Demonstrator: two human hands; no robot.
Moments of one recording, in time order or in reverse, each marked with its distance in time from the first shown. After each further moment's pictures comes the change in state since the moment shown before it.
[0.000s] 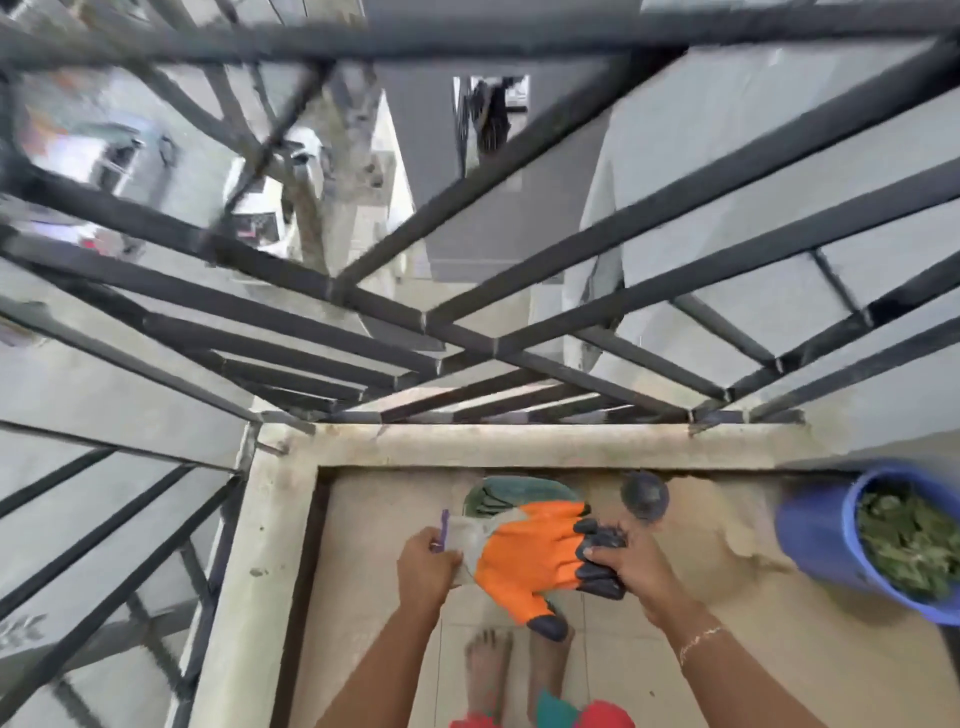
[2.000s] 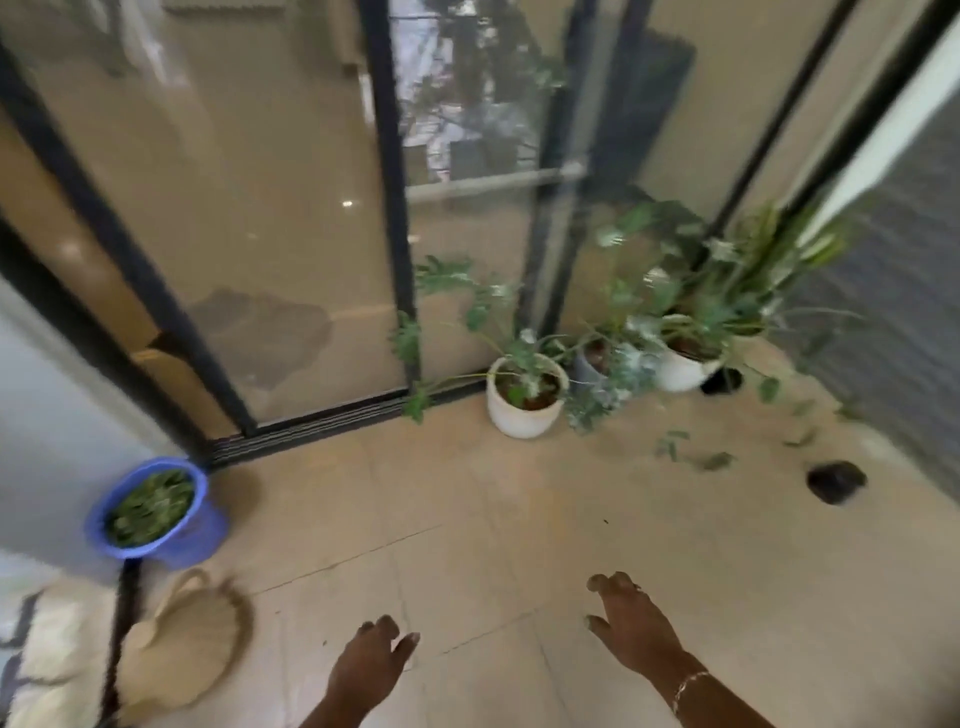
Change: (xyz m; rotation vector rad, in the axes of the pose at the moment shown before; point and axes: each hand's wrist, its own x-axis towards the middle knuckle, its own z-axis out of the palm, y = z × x) left_hand -0.414 -0.153 0.095 1.818 -1.199 1.470; right_hand -0.600 0.368 0.144 0.230 1.078 0.731
